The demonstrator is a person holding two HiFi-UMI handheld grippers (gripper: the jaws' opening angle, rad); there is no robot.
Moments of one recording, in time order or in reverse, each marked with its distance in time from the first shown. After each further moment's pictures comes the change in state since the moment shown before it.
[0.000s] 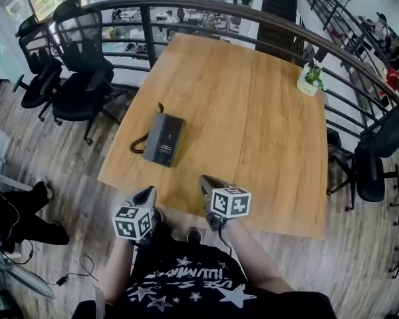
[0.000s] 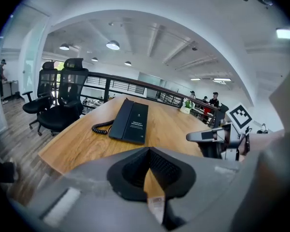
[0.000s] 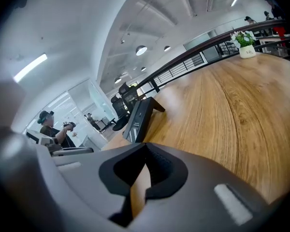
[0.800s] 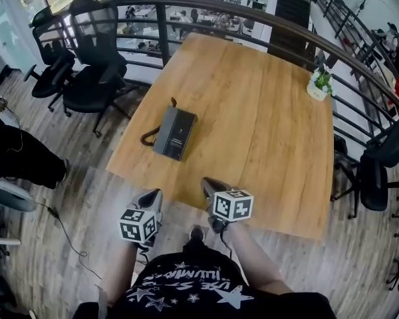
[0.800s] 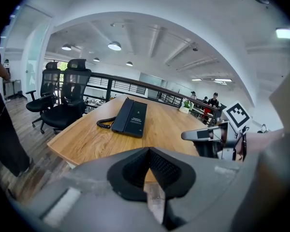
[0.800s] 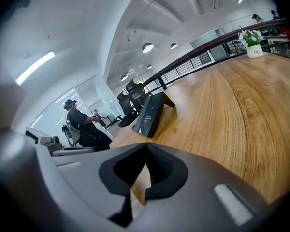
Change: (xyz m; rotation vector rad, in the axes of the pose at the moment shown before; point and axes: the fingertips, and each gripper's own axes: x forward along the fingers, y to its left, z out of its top) left arm -0.034 -0.012 -0.019 -0.012 -0.009 0.014; right arm -0.008 0.033 -0.020 -0.045 0.025 0.062
